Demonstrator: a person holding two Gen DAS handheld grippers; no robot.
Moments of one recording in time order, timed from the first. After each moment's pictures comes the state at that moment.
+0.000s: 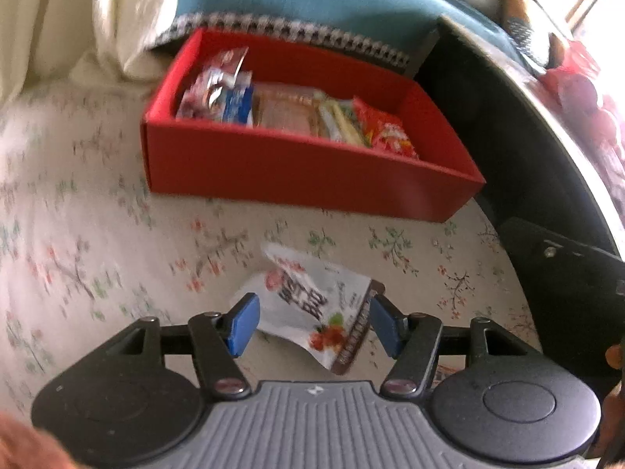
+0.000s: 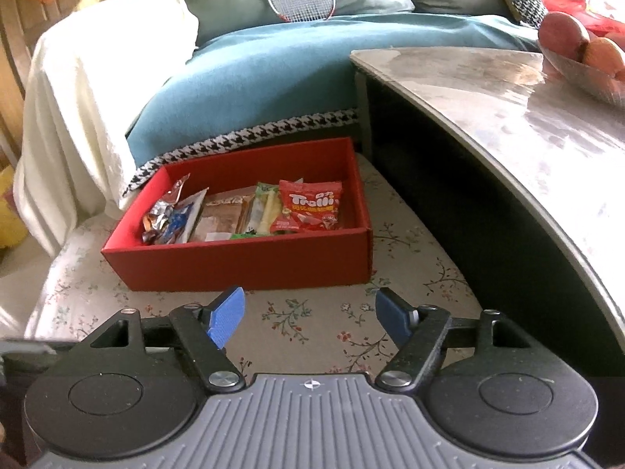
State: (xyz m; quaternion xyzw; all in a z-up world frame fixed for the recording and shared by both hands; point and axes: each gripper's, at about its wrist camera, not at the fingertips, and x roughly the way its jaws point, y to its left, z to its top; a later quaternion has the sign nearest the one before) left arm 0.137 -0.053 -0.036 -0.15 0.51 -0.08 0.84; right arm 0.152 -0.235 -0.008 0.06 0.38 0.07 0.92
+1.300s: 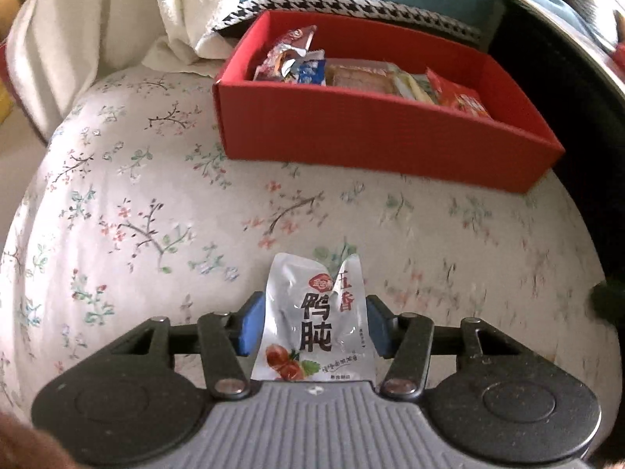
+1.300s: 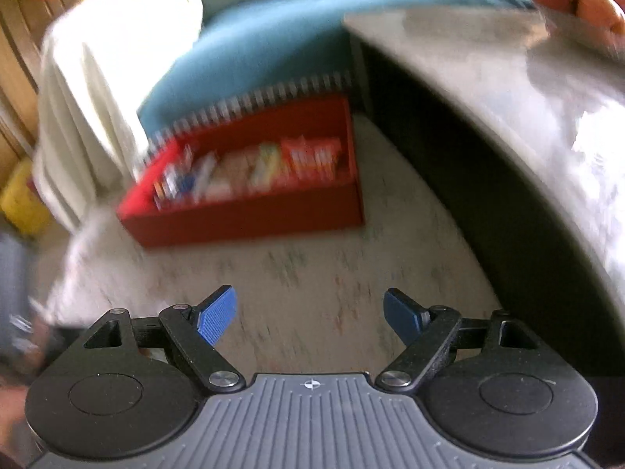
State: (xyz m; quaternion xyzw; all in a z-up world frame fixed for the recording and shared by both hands) left arm 0.110 -0.056 -0.048 -0.07 0.53 0.02 0.85; right arm 0.117 -0.250 -0.029 0.07 0.45 0.08 0.89
